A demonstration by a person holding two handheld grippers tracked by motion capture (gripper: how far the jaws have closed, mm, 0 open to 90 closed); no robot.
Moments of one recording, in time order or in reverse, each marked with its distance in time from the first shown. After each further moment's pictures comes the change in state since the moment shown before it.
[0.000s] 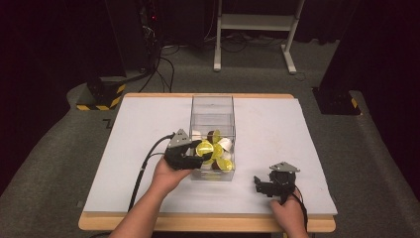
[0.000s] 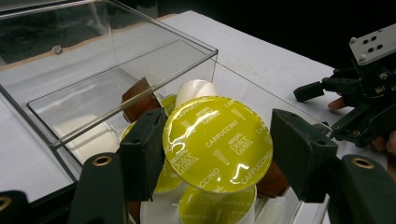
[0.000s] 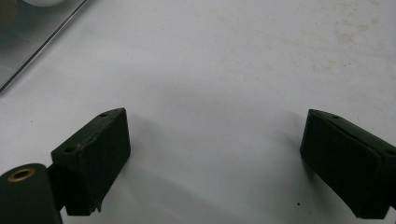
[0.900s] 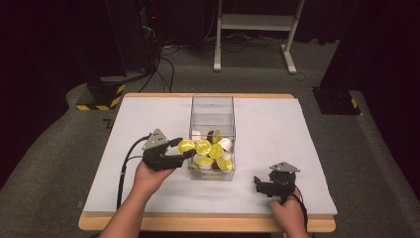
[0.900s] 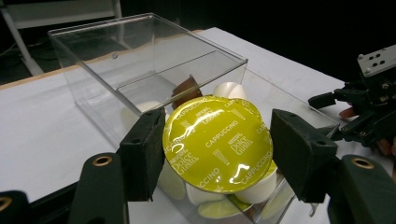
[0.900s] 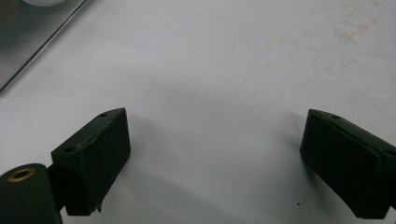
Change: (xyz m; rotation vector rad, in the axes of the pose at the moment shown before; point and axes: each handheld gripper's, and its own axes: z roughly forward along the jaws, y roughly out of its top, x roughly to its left) left arm 0.022 0.010 -0.049 -0.091 0.060 -0.027; right arm 0.000 0.000 0.000 0.000 0.000 0.000
